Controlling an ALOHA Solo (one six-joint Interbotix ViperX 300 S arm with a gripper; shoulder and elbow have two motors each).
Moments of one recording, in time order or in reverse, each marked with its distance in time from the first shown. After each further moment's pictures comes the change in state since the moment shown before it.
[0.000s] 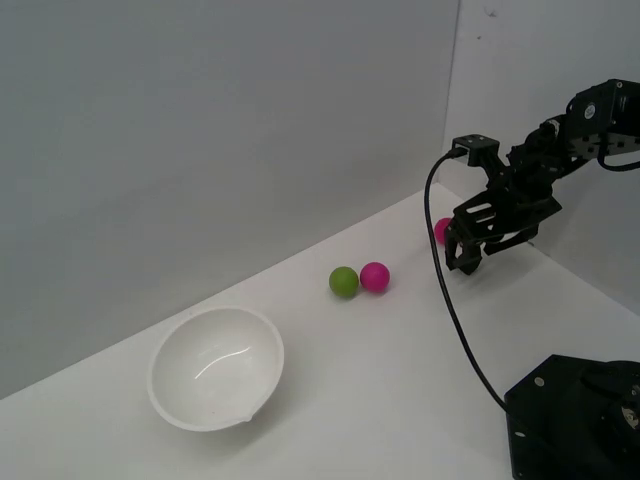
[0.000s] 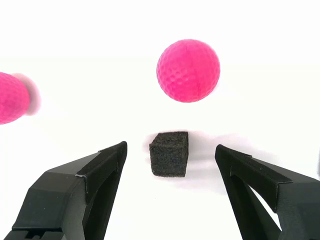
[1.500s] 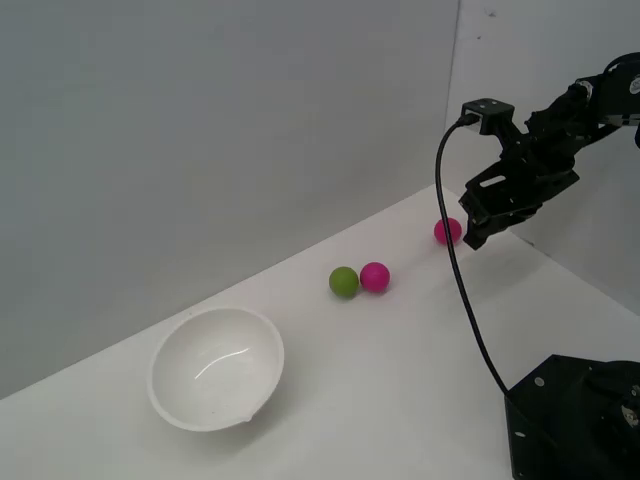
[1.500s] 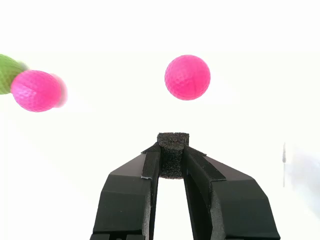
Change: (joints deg) arm 0.0 10.2 9.9 -2.3 -2.2 2.1 6.9 0.1
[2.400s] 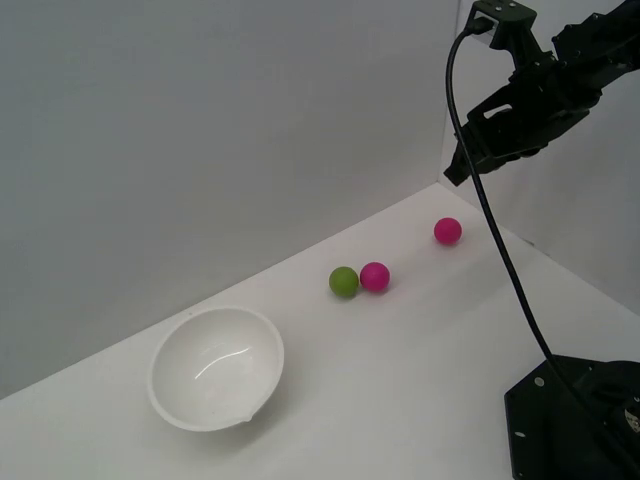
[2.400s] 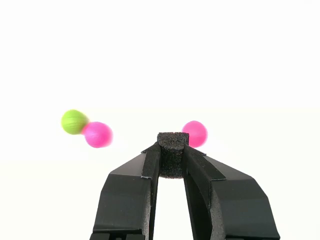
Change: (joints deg) arm -6.9 12.8 13.0 -6.3 -6.4 -2.4 4.0 -3.3
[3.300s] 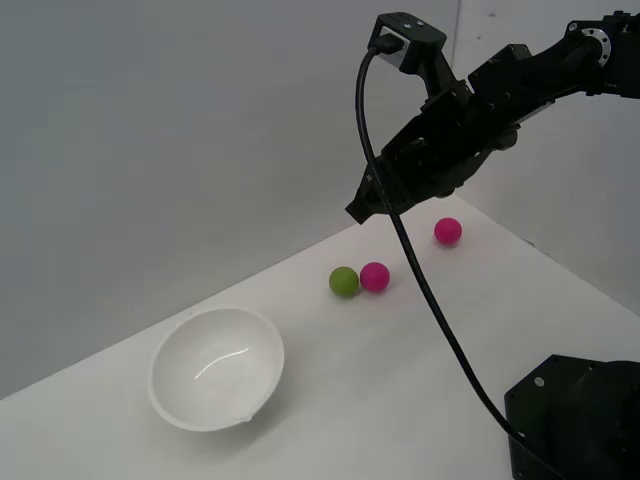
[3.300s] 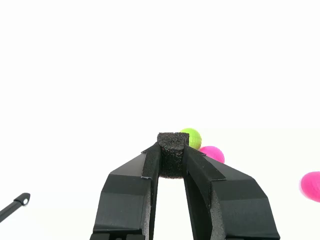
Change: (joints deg) arm -27.5 1.1 1.2 1.5 1.5 -0.3 -8.2 -14.3
